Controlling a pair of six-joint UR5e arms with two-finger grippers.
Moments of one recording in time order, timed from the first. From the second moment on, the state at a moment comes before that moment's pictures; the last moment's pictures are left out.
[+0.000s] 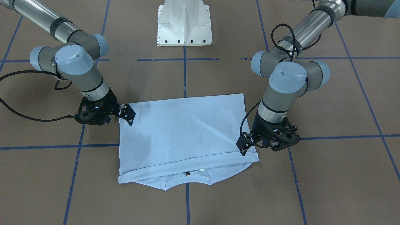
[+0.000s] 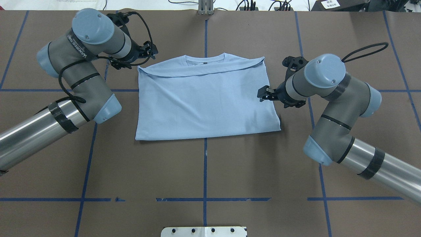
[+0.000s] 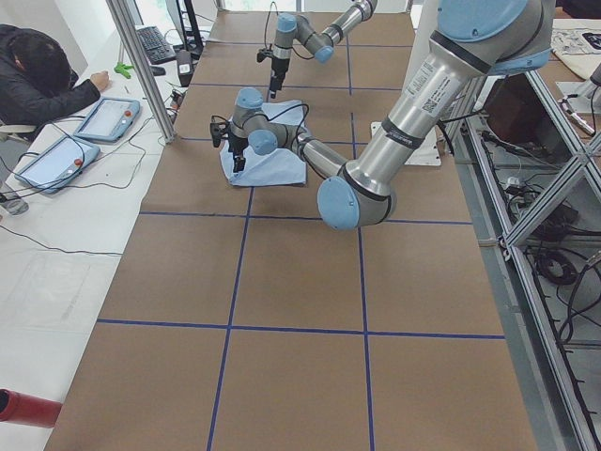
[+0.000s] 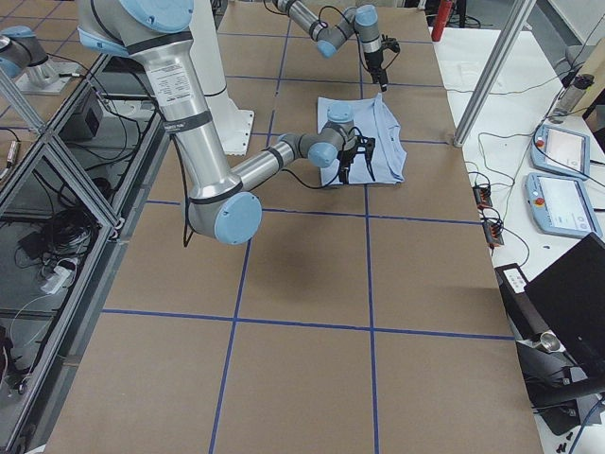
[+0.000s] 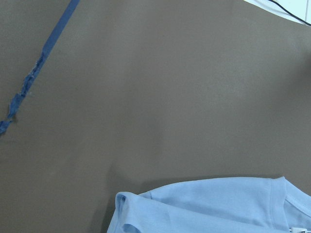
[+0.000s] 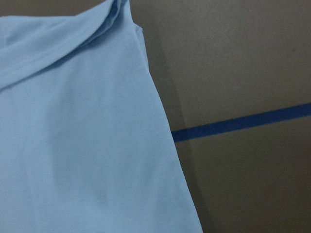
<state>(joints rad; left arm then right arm) -0.82 -2.24 -1.36 -2.02 -1.86 -1.40 0.69 -1.17 1.60 -1.14 1.92 1.34</state>
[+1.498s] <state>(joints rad) -0.82 -2.24 -1.37 -2.02 -1.87 -1.40 0.62 -1.27 1.67 -1.16 1.96 1.33</state>
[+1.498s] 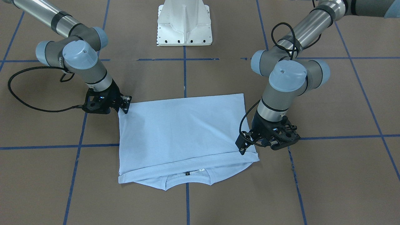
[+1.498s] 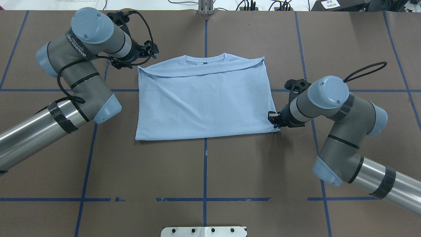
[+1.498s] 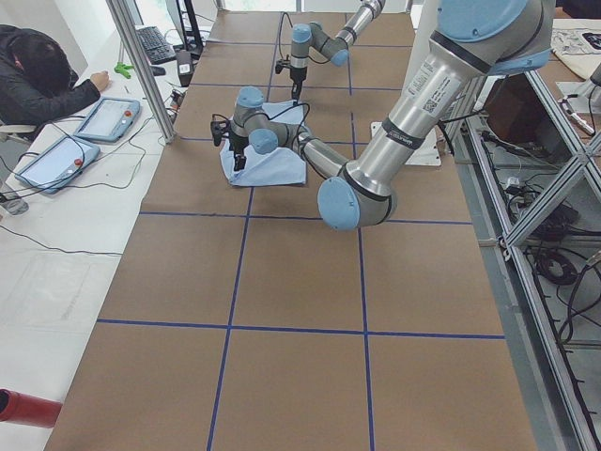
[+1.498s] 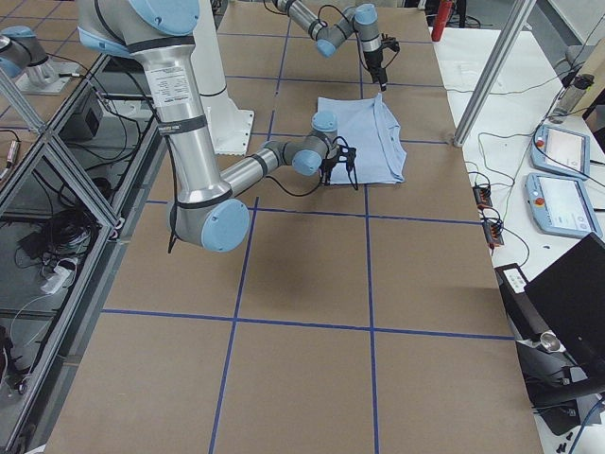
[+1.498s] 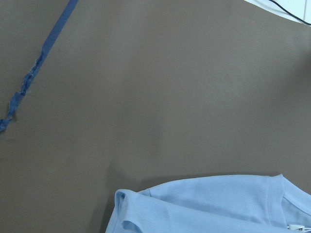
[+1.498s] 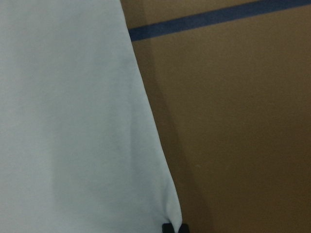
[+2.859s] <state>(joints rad) -0.81 -2.23 -1.43 -2.02 -1.86 -1.40 0.17 -1.75 2.18 -1.15 1.96 1.52</state>
